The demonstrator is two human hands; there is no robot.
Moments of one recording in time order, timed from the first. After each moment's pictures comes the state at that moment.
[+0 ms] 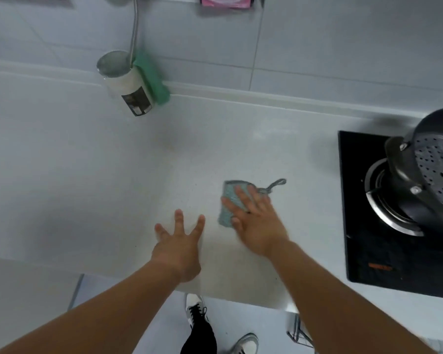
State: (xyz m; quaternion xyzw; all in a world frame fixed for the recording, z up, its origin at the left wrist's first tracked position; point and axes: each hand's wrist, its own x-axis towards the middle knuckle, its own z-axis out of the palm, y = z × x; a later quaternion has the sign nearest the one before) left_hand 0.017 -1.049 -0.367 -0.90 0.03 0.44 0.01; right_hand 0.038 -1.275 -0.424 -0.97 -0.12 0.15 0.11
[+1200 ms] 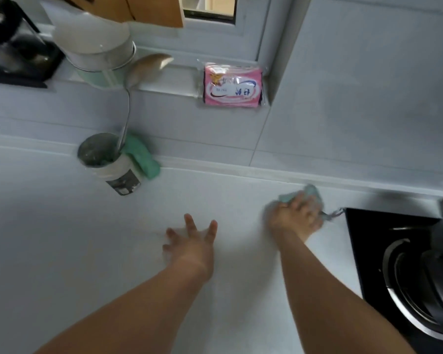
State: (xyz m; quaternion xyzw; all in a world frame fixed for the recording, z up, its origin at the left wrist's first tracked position) left_hand 0.245 -1.099 -0.362 -0.92 0.05 0.40 0.04; right_hand 0.276 -1.322 -0.412 -0.89 0.41 0.11 0.13
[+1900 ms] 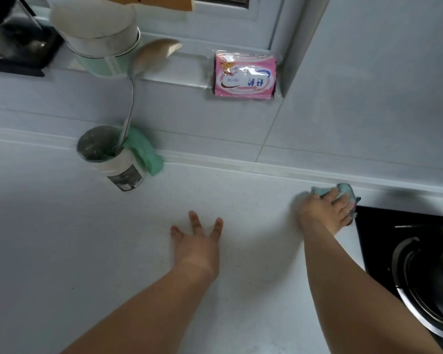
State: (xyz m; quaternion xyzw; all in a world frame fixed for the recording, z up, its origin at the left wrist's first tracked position) left_hand 0.249 -1.097 -0.363 -0.92 0.11 0.38 0.09; right_hand 0.290 -1.375 -0.409 -0.85 0.49 0.08 0.17
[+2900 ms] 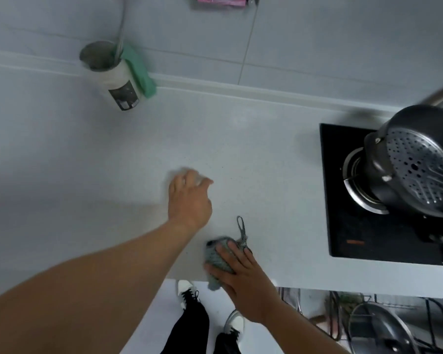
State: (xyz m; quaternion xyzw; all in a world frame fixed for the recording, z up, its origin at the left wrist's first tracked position) left_hand 0.094 -1.064 -0.365 -0.97 0.11 0.17 -0.13; right_hand -0.113 -1.226 -0.424 -0.95 -0.21 0.15 0.16
